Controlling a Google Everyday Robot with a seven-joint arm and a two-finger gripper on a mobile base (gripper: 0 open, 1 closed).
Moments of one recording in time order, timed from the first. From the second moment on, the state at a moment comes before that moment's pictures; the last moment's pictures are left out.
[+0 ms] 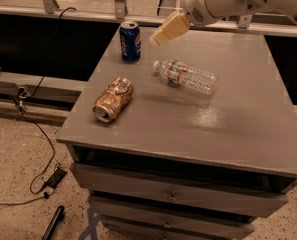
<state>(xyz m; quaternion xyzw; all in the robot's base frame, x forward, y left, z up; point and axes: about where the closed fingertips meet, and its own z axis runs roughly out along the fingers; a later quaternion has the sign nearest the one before) 0.700 -0.085 1.004 -0.45 0.73 0.04 0.51</state>
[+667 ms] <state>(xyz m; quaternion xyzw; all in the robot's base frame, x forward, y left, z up) 0.777 -0.062 0.999 -0.41 0.70 0.13 0.57</state>
